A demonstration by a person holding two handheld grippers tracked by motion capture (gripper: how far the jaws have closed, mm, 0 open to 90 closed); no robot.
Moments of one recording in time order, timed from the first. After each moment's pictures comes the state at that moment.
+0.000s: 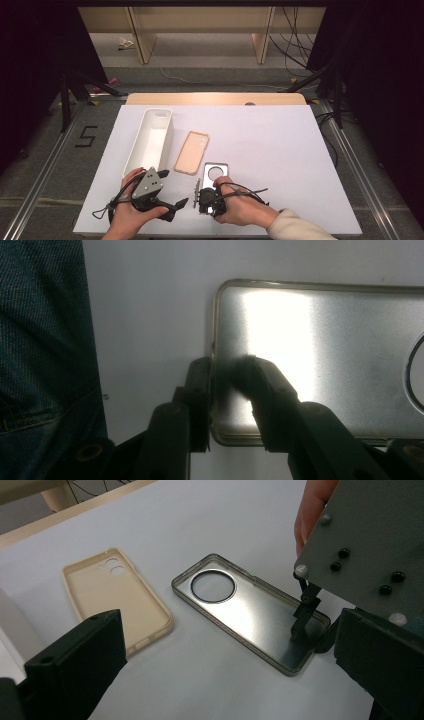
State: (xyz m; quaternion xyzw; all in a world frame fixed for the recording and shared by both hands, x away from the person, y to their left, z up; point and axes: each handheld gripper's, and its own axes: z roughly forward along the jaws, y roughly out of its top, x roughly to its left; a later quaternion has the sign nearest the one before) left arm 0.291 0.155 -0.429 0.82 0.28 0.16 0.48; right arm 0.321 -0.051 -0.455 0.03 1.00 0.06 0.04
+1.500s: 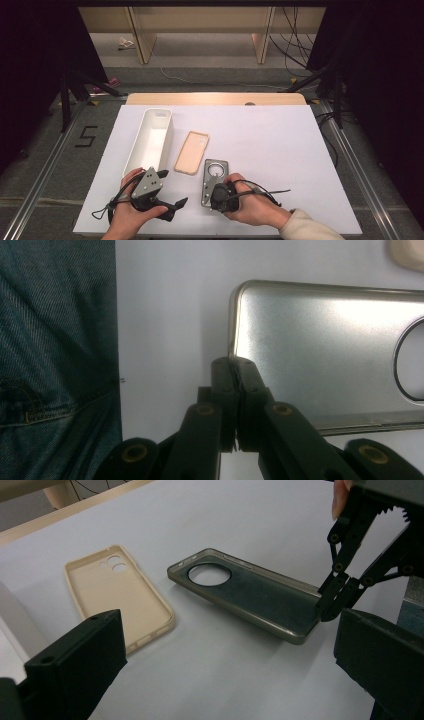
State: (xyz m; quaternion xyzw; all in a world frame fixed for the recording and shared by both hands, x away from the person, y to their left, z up) left arm 0.291 0.156 -0.430 0.81 0.29 0.16 0.48; right arm 0.320 -0.083 -0.432 0.03 0.99 0.15 0.04
